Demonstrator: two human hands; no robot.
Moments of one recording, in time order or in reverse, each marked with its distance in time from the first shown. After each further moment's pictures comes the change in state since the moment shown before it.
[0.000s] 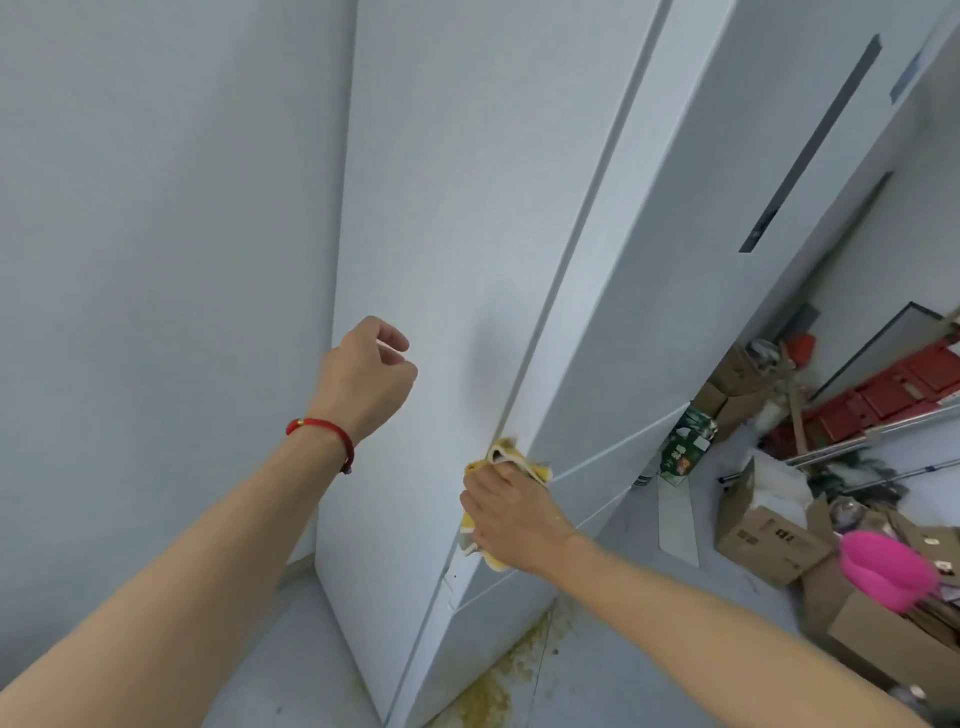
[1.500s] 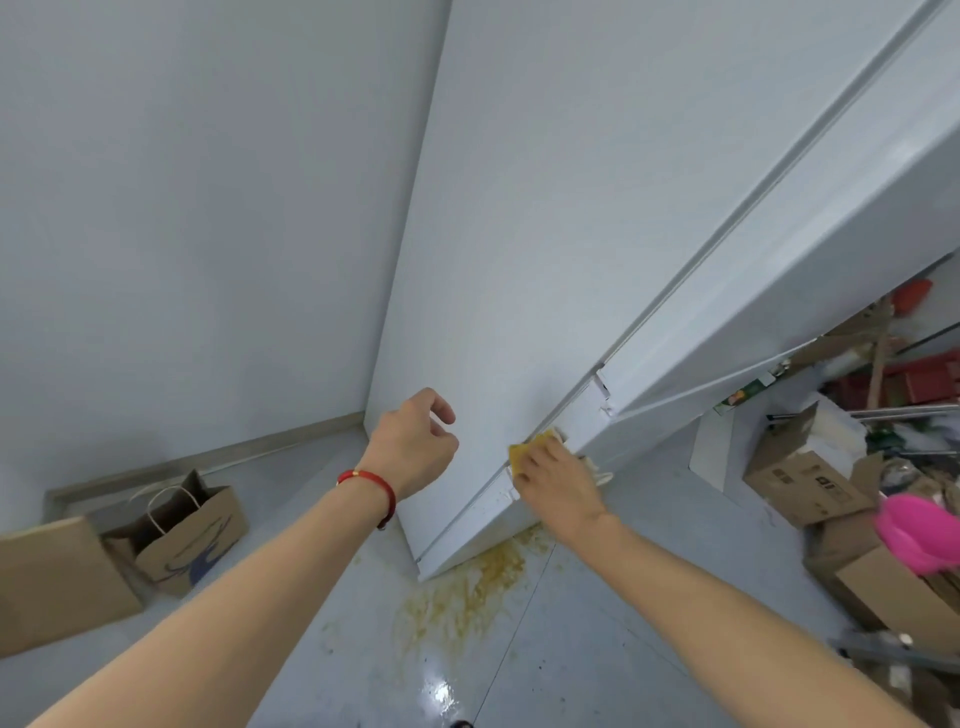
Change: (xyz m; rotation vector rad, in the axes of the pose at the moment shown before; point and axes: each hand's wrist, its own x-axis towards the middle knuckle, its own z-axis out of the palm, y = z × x) left_hand -0.068 -0.173 0.026 0.103 -0.324 -0.365; right_hand 0.008 -0.097 0.062 -0.053 -0.523 -0.282
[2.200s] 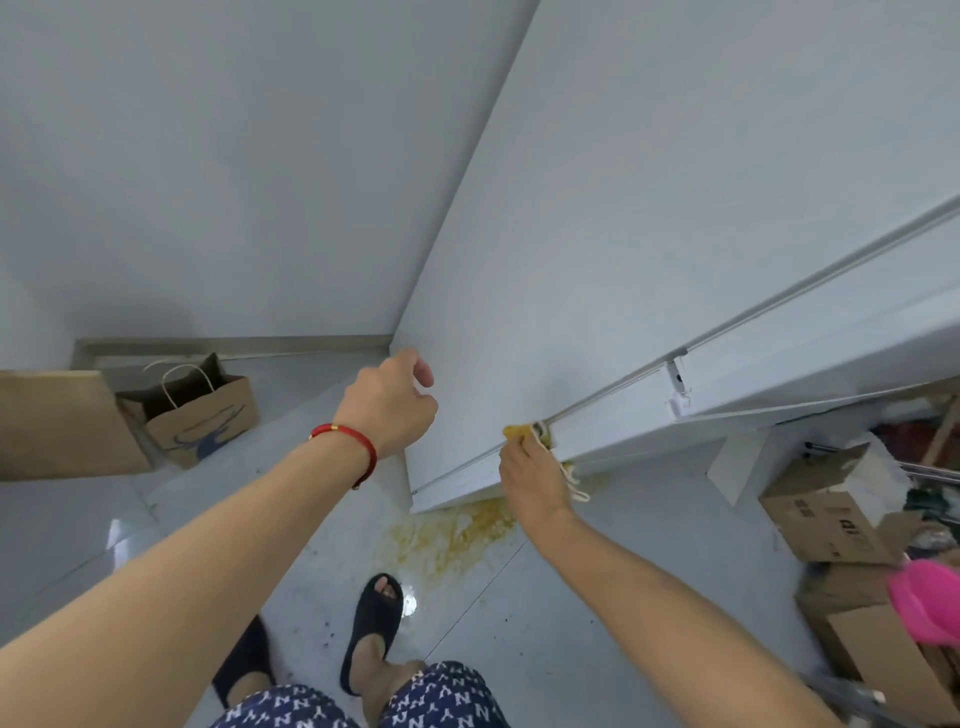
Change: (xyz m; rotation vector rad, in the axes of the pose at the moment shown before) left_hand 0.017 -0.066 0.010 0.021 0.121 -0.199; right_hand 0.058 -0.064 0.045 -0.307 -0.035 -0.159
